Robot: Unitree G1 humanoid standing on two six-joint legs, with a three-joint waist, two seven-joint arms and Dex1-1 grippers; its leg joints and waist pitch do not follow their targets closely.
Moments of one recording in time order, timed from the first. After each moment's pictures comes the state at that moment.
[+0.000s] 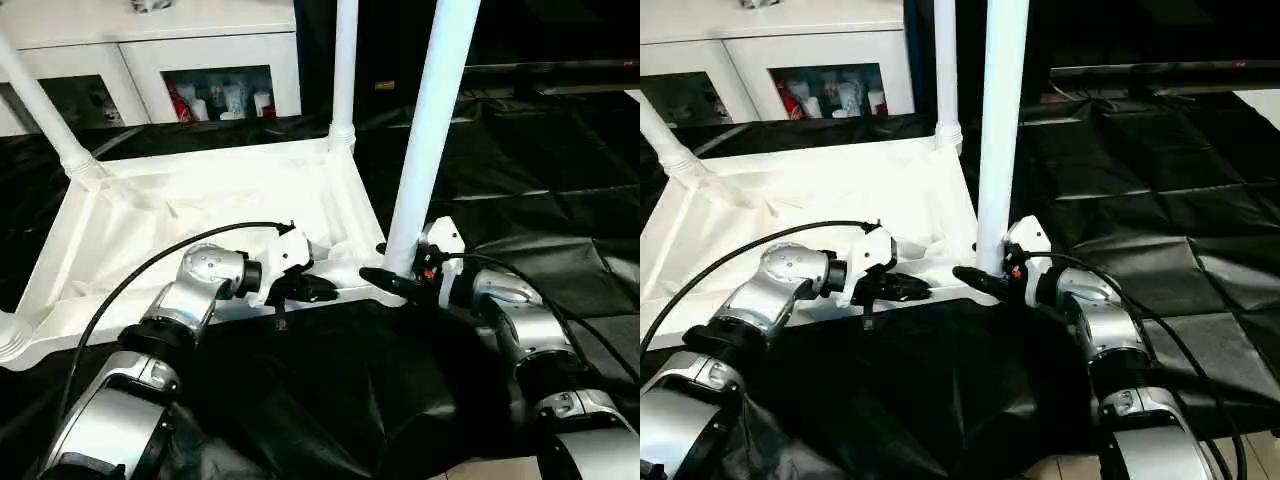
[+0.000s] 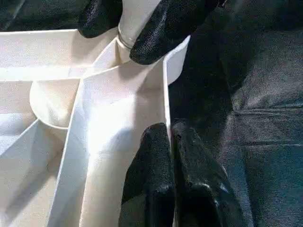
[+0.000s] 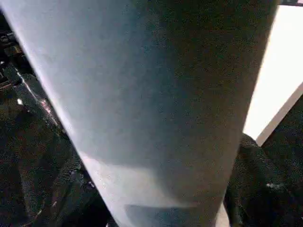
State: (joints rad) left arm -0.69 0.29 -0.25 0.80 0.03 -0.10 -1.22; right arm -0.57 -0.28 0.04 0.76 0.15 -0.03 1.03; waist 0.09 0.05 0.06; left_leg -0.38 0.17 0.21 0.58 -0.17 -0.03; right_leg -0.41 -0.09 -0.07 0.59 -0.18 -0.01
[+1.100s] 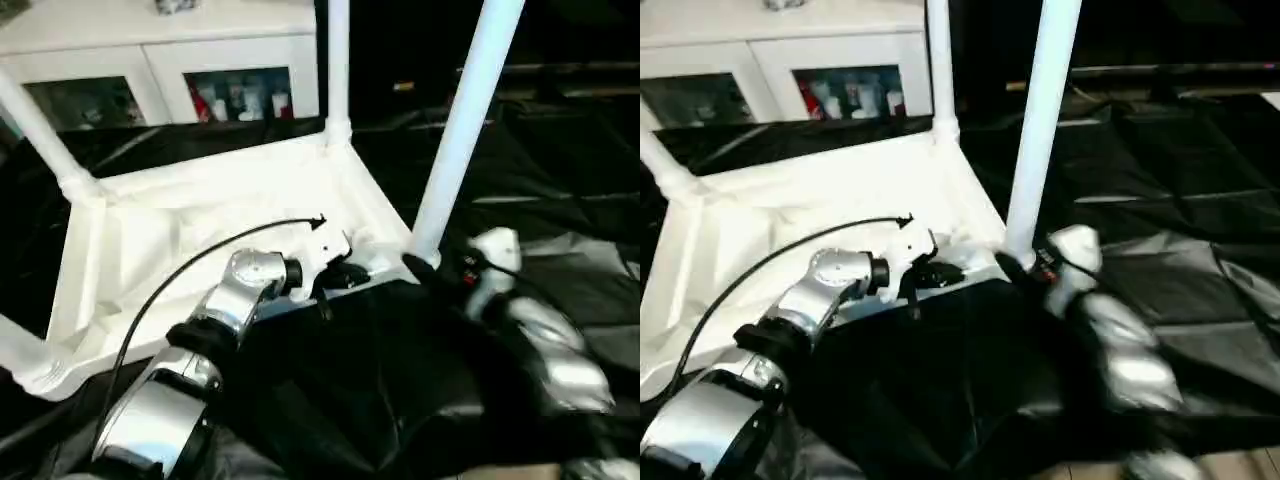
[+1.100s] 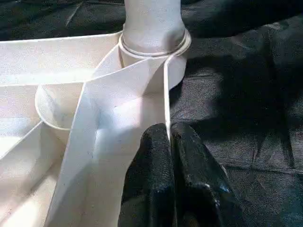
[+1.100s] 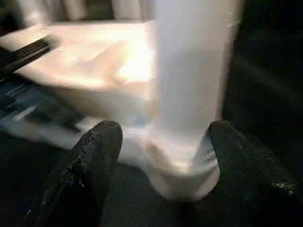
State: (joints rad) left arm -0.73 0.13 -0.23 0.87 0.06 -0.09 -0.96; right arm -0.21 -0.41 -0.07 0.27 0.29 0.12 0.86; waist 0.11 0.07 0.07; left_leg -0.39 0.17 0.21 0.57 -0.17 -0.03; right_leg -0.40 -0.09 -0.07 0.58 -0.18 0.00
